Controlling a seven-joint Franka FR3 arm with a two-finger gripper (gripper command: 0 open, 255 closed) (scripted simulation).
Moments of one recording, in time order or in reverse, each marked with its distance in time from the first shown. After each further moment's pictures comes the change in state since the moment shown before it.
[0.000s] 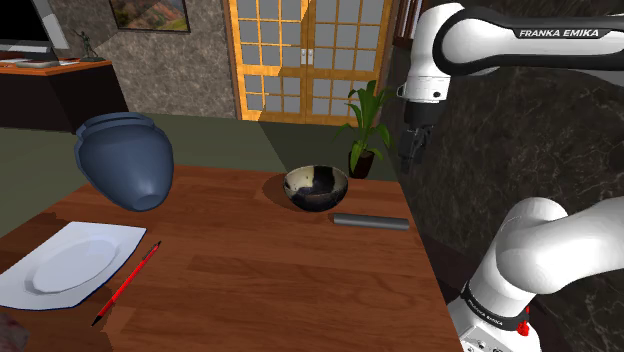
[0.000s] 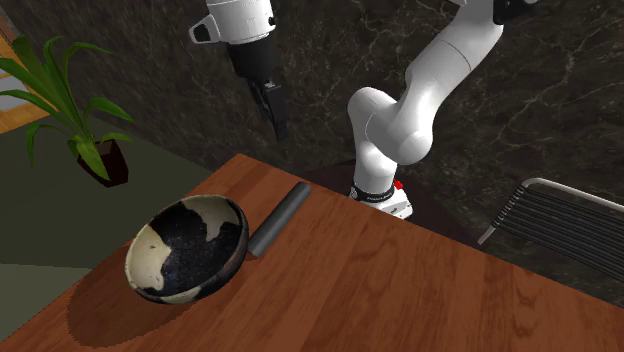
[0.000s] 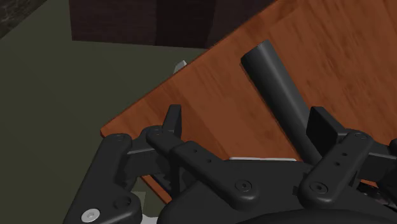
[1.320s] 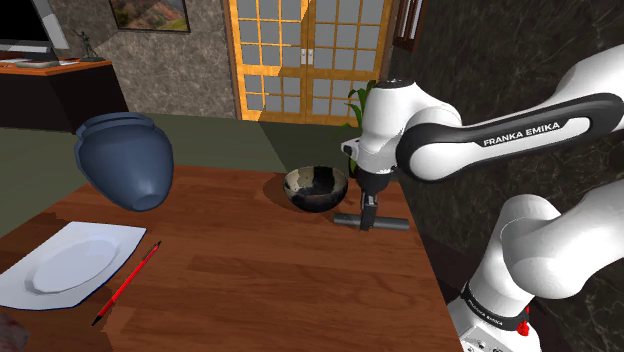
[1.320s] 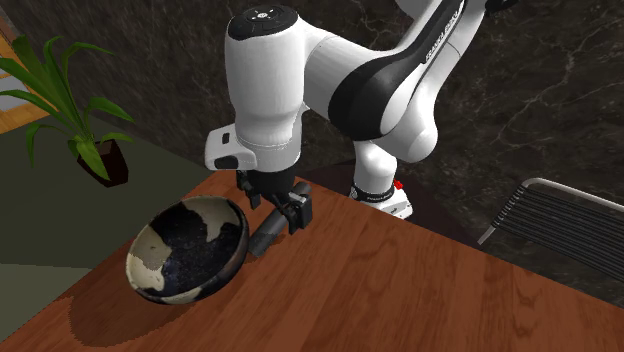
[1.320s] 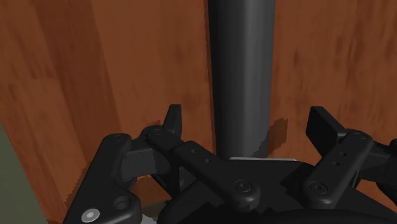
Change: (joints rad) arm 0.217 0.123 0.230 -0.257 -0.035 0.547 -0.158
